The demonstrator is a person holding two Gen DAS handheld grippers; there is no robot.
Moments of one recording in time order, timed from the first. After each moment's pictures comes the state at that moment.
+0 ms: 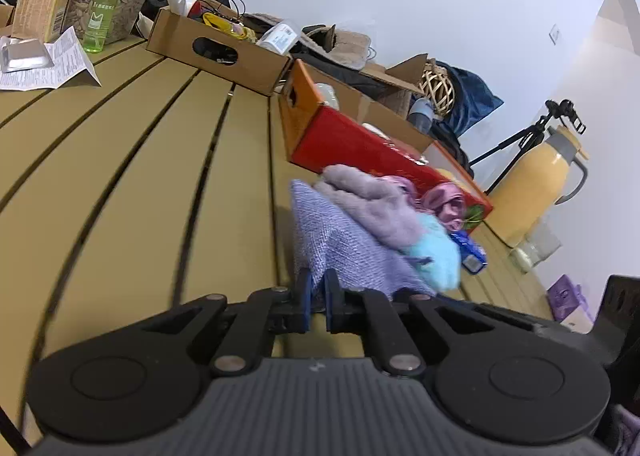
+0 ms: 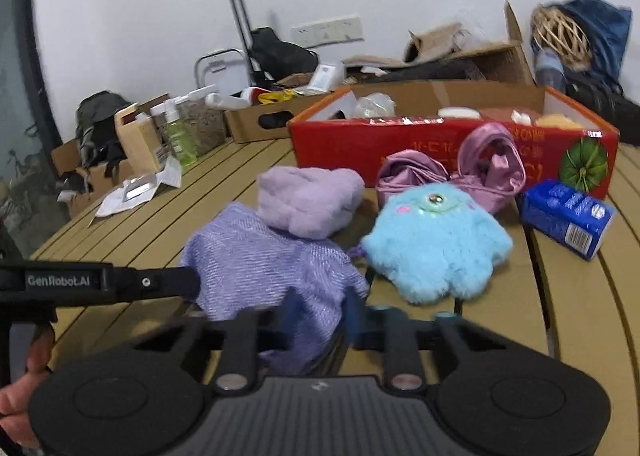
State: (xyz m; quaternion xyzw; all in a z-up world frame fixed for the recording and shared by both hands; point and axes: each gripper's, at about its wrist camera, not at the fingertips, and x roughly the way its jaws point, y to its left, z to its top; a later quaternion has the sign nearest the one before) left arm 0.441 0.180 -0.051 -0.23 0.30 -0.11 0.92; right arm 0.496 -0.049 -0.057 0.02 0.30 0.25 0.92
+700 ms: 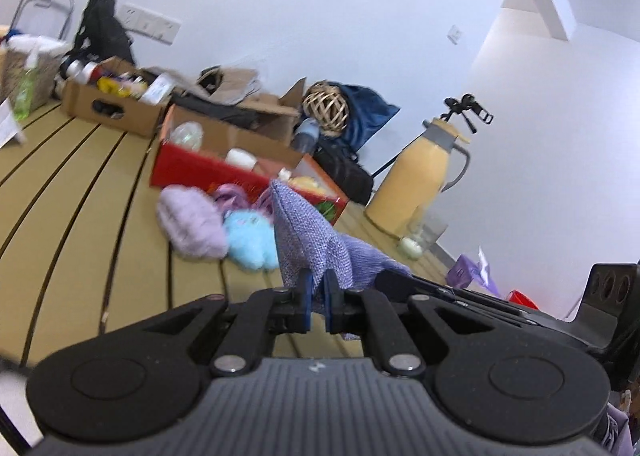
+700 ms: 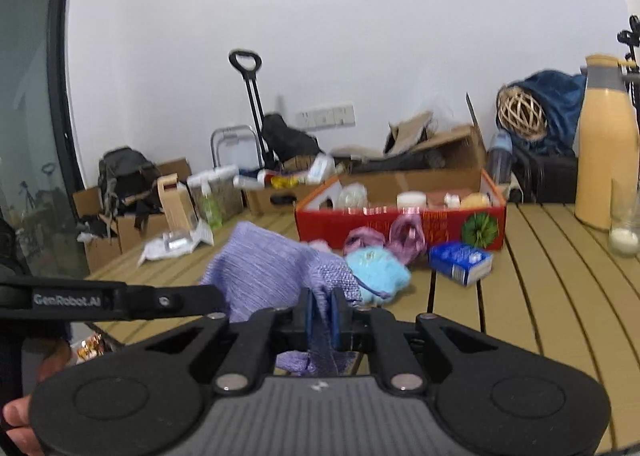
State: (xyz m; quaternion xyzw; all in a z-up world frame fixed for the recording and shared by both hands) left arm 0.339 0.078 0.027 -0.19 0.22 -0.20 0.93; right arm 0.368 -0.156 0.030 0.05 0.19 0.25 0.95
